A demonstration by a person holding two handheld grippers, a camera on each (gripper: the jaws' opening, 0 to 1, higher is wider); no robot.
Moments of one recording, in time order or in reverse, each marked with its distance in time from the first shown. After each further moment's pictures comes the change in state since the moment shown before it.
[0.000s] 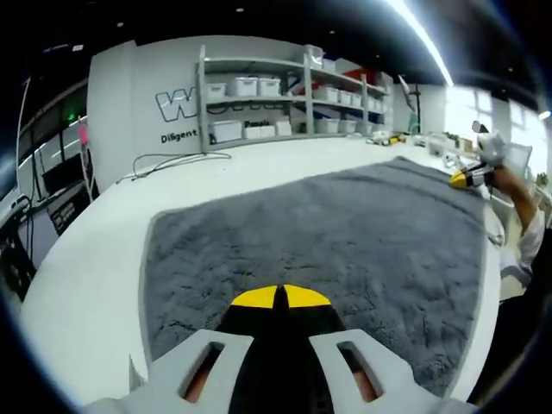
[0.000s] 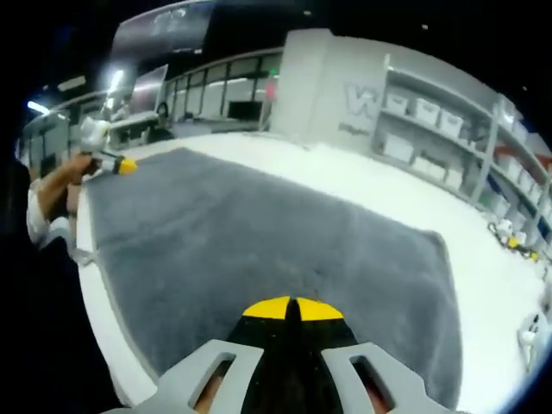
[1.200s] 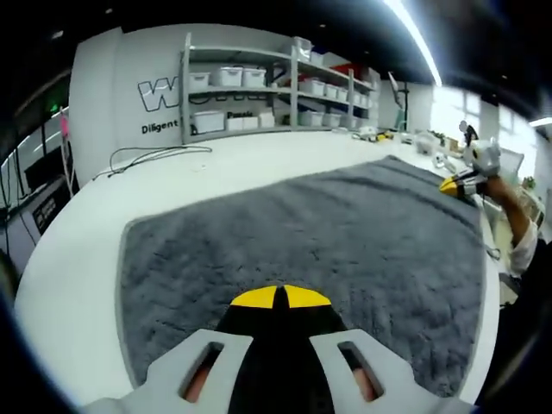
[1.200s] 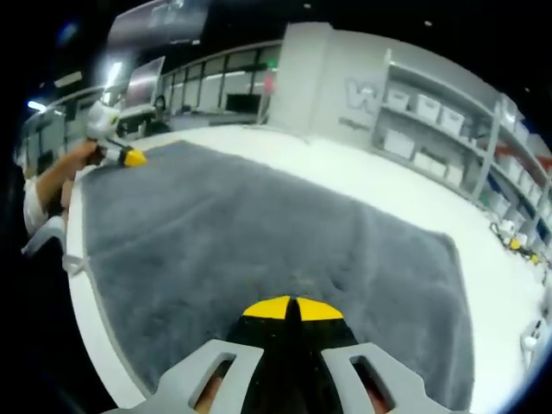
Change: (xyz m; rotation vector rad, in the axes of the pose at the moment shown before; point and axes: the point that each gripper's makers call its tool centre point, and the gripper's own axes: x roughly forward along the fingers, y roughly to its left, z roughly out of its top) left arm 0.046 0.001 0.016 0.012 0.056 -0.090; right arm 0.024 0.025 0.007 -0.026 0.021 0.015
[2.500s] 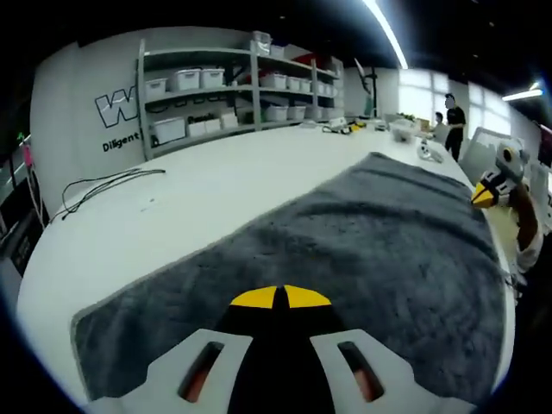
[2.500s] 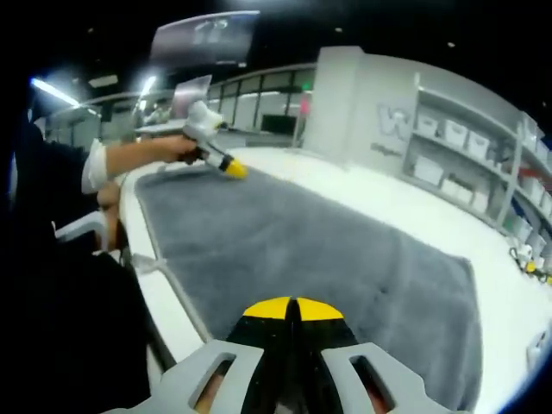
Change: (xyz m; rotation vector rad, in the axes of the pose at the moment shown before) left arm 0.080 -0.027 0.065 0.084 0.008 -0.162; right arm -0.041 0.041 0.024 -0.050 -0.118 0.150
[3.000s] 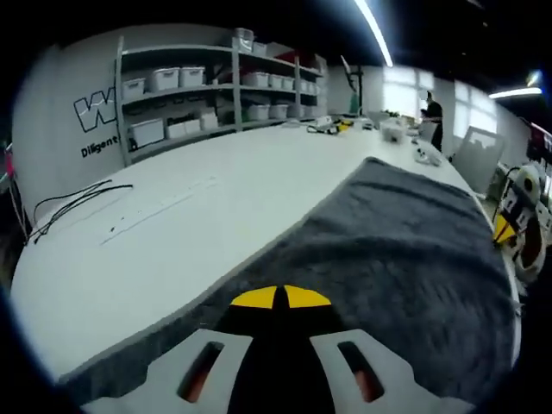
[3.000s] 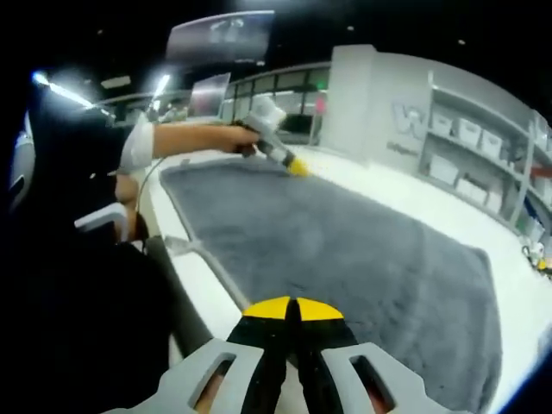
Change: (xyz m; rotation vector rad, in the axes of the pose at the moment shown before) left arm 0.056 -0.027 0.033 0.033 0.026 -0.086; right arm -0.014 0.036 -0.018 -0.011 -0.004 0.075
